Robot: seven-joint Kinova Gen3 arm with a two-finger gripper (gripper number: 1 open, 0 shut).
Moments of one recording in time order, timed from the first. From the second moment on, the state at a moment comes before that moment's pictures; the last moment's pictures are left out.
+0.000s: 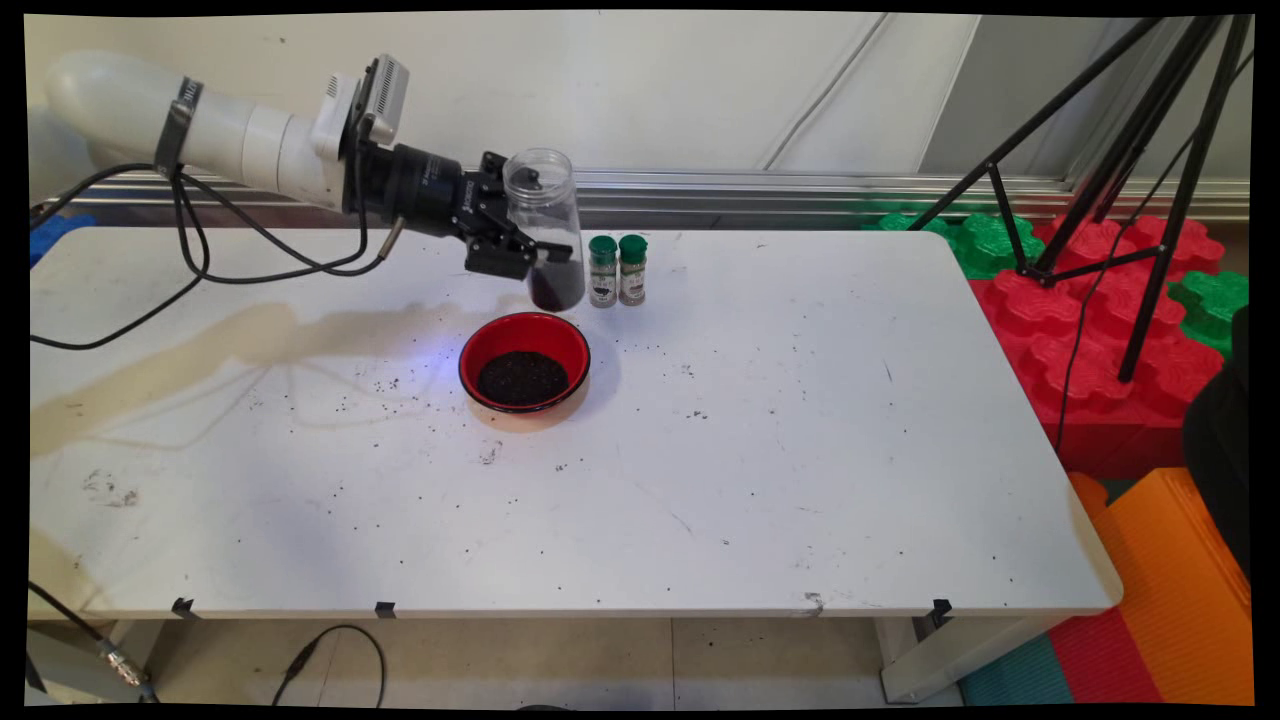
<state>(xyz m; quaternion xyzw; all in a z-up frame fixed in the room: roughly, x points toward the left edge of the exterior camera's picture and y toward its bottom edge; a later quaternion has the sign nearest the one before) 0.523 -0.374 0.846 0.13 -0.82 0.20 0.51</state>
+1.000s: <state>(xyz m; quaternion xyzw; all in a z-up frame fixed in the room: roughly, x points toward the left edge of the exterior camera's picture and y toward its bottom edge) 0.573 -0.396 0.839 0.14 -0.84 0.27 0.45</state>
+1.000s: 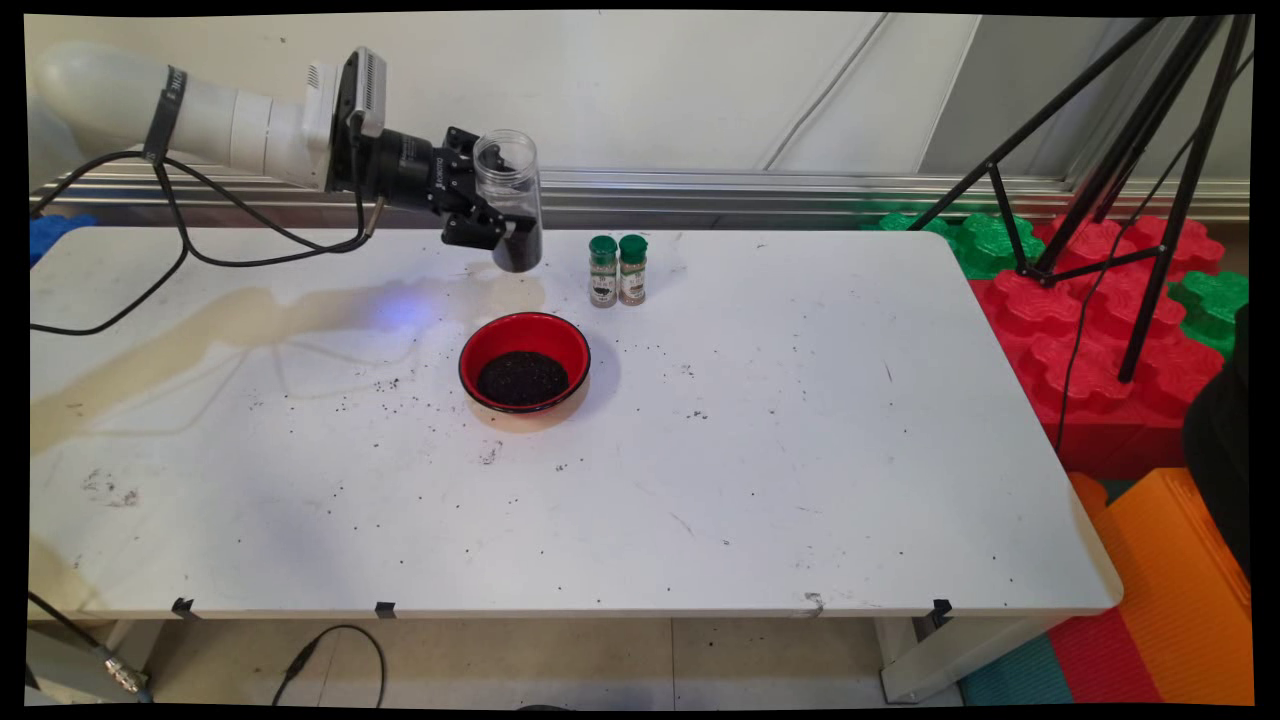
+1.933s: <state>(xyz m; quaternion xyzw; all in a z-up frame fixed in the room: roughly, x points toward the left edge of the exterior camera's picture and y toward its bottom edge) 0.589 -0.395 0.826 0.12 -0.85 0.32 0.40</state>
